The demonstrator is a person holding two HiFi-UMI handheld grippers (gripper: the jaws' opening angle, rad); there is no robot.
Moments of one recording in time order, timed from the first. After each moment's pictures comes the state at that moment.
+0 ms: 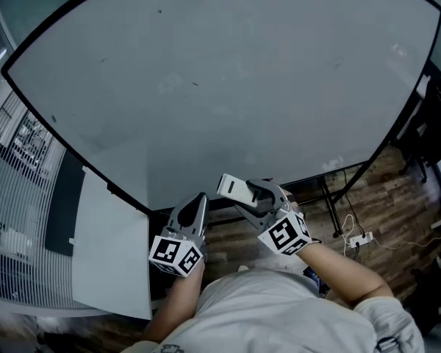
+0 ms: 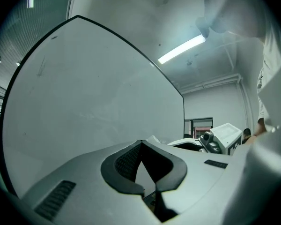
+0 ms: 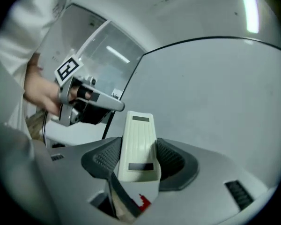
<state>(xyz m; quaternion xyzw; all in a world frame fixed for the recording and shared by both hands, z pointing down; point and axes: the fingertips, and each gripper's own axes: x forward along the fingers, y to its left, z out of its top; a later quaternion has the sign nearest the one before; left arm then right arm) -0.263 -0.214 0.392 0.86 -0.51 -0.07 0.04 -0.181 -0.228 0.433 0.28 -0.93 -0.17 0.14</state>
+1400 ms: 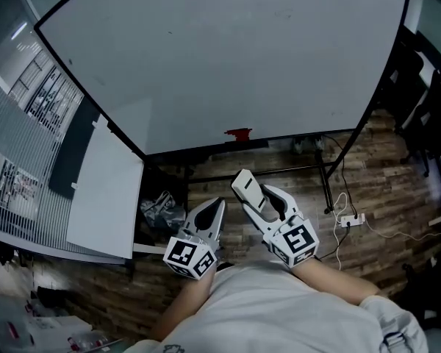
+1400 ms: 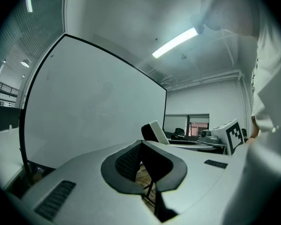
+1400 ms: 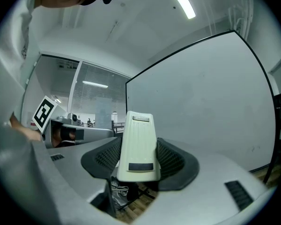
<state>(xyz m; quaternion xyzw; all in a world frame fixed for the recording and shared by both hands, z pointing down) -0.081 -0.002 0.438 0.85 -0.53 -0.04 0.08 -0.010 -0.024 0.457 0.31 -0.95 0.03 0.00</state>
